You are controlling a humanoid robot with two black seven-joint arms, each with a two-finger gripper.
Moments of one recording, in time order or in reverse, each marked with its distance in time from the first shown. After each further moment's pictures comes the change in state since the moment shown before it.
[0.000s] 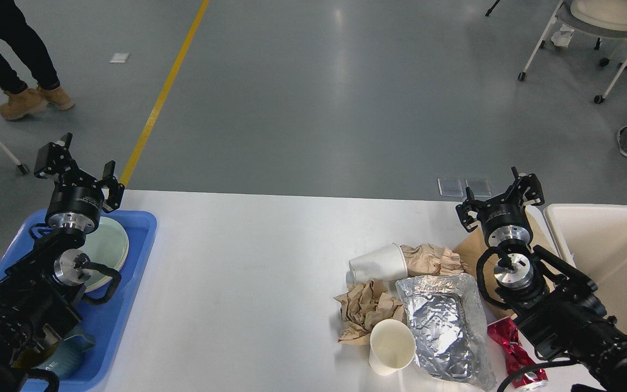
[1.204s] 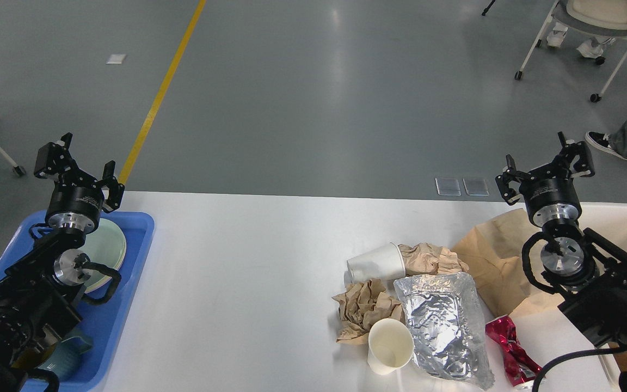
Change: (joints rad) left arm 0.000 0.000 0.000 0.000 0.000 0.000 0.000; right arm 0.047 -0.157 -0.061 0.020 -0.027 0.159 0.009
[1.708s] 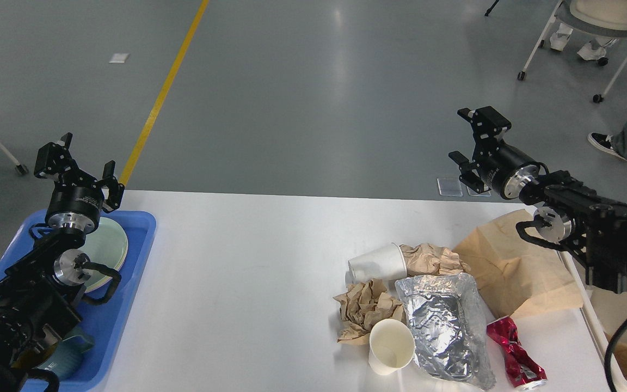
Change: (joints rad) left arm 0.000 0.000 0.000 0.000 0.000 0.000 0.000; right arm 0.415 -0.054 -0.939 -0.042 -0.157 -0.015 -0.092
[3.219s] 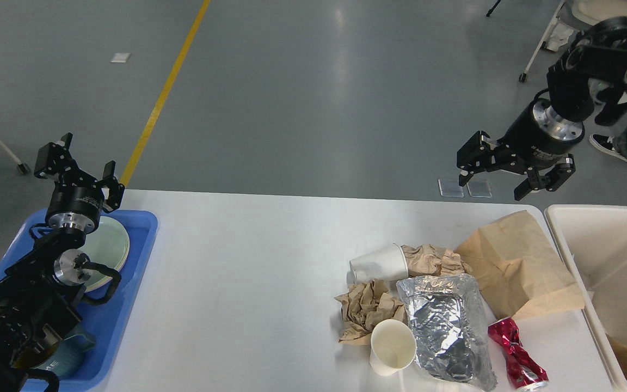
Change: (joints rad) left arm 0.000 0.000 0.000 0.000 0.000 0.000 0.000; right arm 0.746 0.058 -0.981 0.319 -0.036 0.688 -0.487
